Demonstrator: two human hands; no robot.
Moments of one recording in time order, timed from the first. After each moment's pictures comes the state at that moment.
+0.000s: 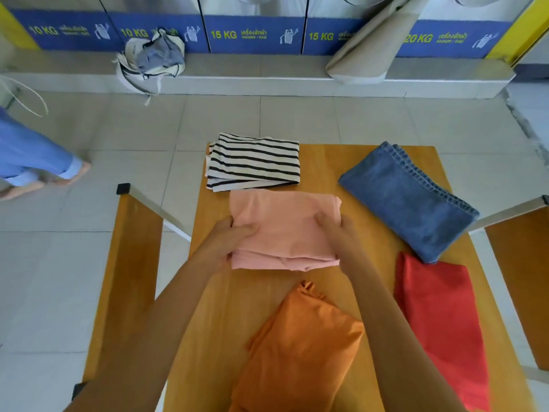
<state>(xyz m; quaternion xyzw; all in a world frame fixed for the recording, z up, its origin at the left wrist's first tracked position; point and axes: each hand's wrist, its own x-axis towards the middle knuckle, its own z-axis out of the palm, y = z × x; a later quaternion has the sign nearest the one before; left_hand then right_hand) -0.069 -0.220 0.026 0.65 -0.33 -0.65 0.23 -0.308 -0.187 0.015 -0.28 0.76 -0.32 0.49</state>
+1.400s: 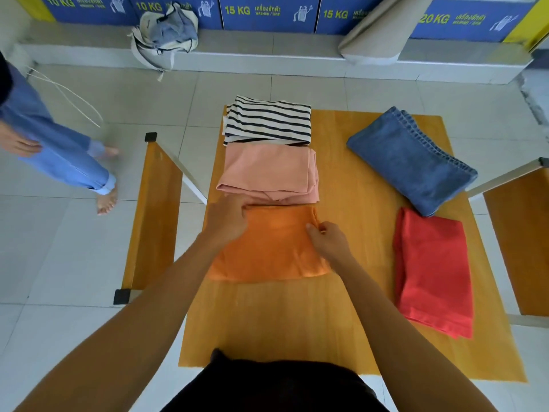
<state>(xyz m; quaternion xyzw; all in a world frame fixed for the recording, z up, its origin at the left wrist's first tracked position) -0.040 -0.138 0.023 0.65 -0.71 -0.25 0.08 -0.268 -0.080 -0.020 -0.40 0.77 -0.19 0.45</state>
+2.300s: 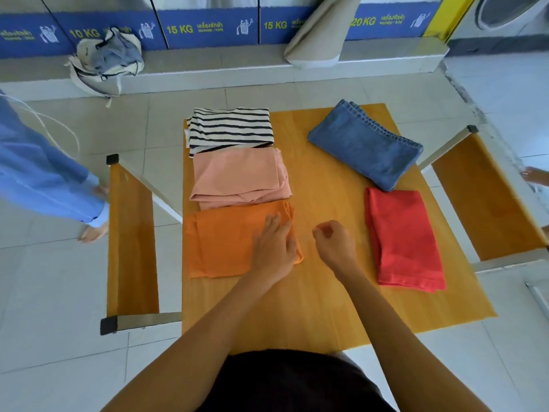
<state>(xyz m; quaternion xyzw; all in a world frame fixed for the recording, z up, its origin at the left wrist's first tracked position) -0.135 -0.056 0.007 0.53 -0.78 -0.33 0.08 -0.282 -0.023 0.001 -0.33 0.83 -0.31 0.32</state>
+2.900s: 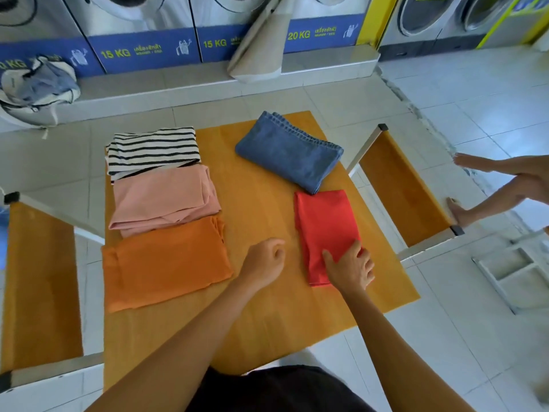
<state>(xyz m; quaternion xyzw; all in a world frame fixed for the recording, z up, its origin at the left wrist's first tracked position) -0.261 -0.027 0.018 0.48 -0.74 -0.47 0.04 -0.429 0.066 -0.008 -0.19 0.95 -0.12 0.23</state>
